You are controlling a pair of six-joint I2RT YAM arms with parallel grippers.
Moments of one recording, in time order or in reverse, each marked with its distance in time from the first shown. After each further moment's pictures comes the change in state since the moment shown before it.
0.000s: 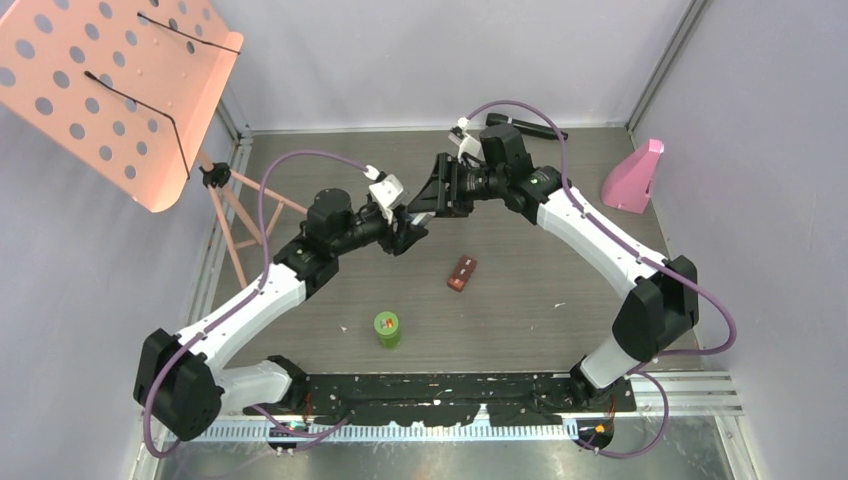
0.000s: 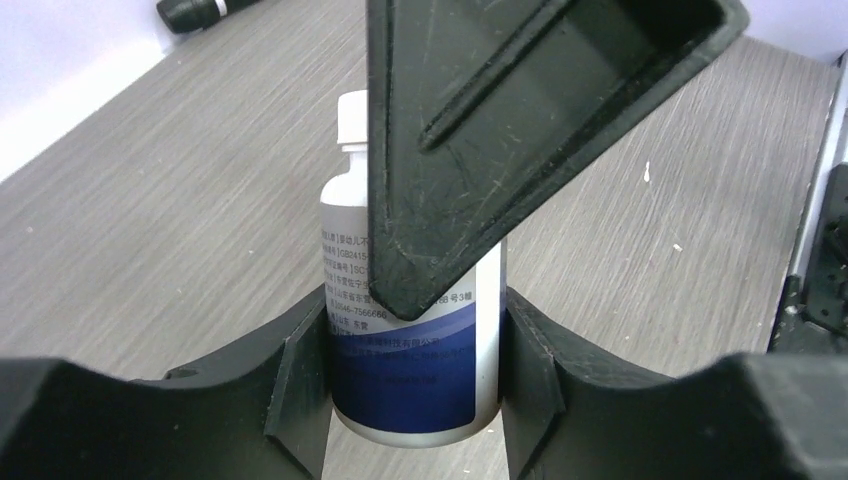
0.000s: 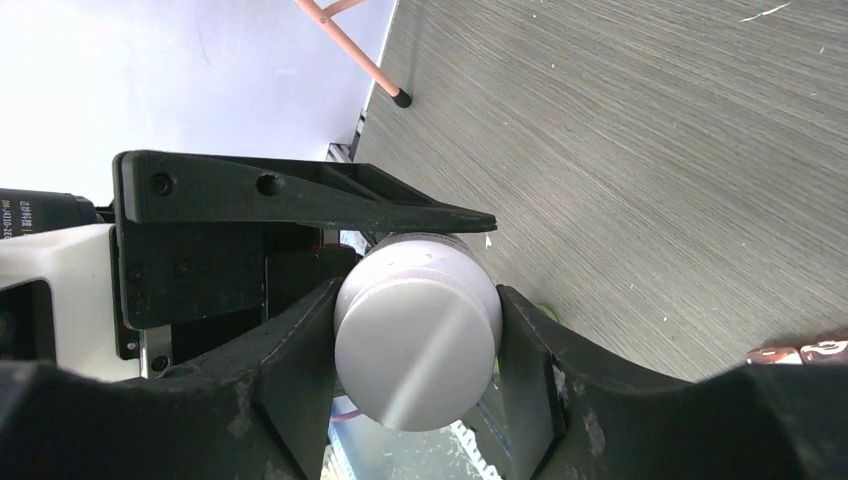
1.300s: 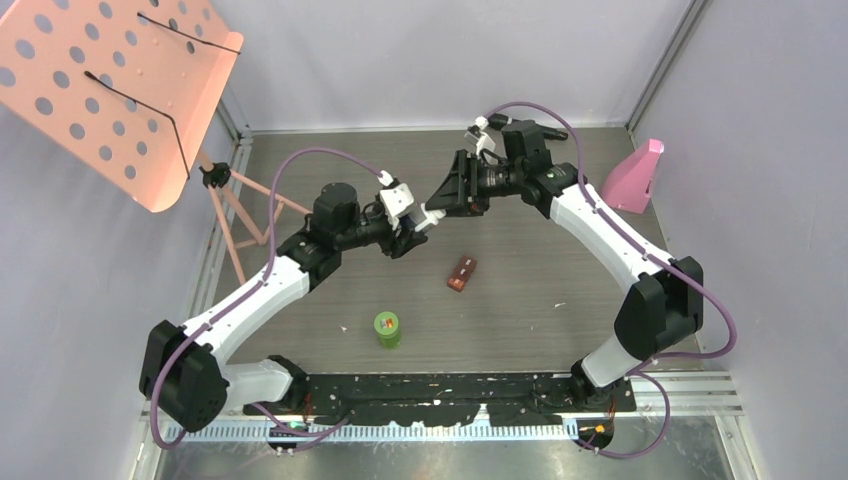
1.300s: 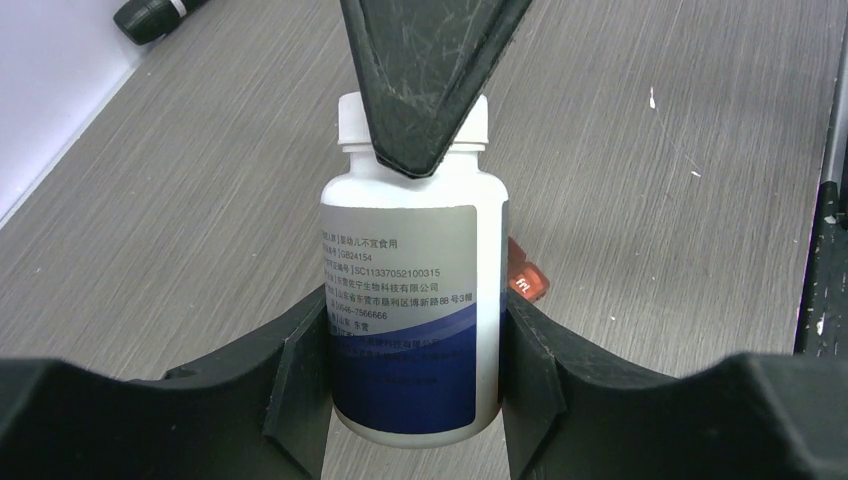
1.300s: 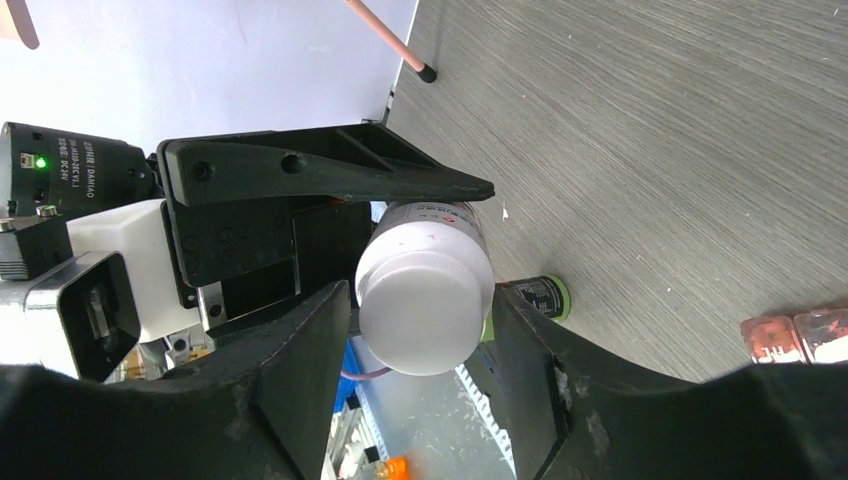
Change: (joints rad) left arm 0.018 0.052 0.049 -0.104 0.100 0.202; right arm -0.120 -0.008 -0.029 -0.028 -0.183 -0.023
